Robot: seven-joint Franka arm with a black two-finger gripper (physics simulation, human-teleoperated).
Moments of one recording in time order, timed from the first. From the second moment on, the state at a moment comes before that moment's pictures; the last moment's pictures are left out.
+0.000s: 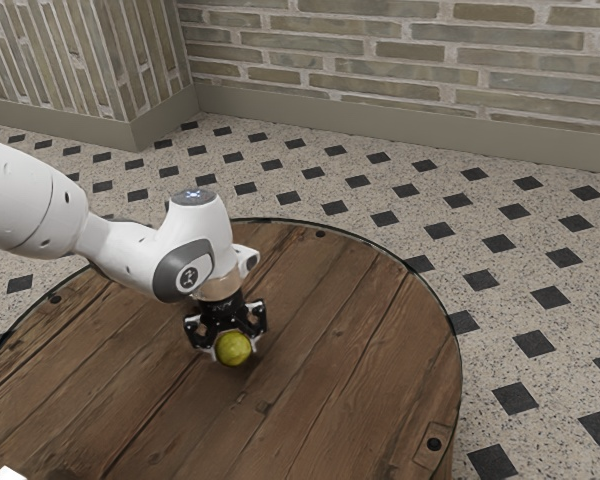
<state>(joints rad) 0.07 0.31 -0.15 -2.17 0.04 2.48 -0.83</state>
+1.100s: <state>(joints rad) 0.26 0.38 -0.14 -1.79 0.16 2.21 -0.89</state>
